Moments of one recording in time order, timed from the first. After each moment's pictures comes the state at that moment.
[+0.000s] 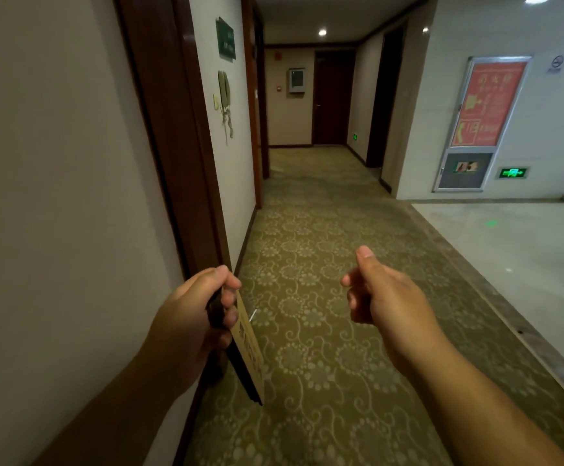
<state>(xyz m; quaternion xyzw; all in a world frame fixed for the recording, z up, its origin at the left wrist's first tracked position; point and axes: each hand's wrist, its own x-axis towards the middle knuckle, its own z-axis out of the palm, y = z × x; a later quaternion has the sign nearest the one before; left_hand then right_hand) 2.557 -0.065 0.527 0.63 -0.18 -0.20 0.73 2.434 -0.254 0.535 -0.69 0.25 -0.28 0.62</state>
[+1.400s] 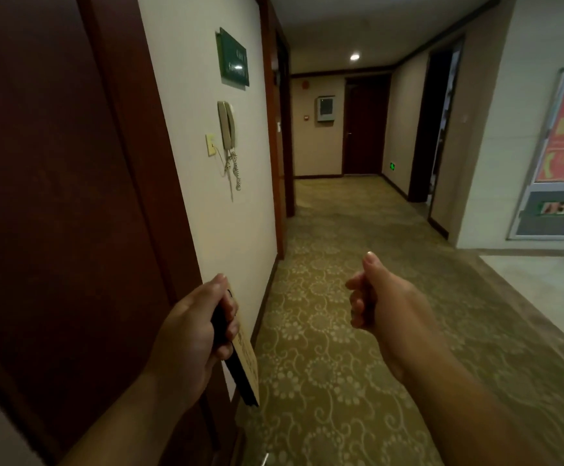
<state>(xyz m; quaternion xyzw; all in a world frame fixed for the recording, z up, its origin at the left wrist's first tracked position) 3.162 -0.470 0.557 0.62 -0.17 -0.12 0.76 3.065 -0.667 0.560 -0.63 0.20 -0.27 0.70</state>
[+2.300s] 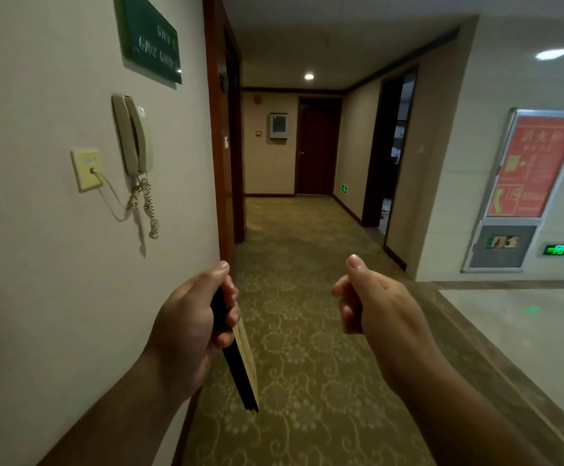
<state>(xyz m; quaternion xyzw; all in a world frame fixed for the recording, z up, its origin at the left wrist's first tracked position) 3.579 -0.782 0.576 0.57 -0.22 -0.19 0.77 3.444 -0.942 0.585 -0.71 0.19 -0.33 0.59</state>
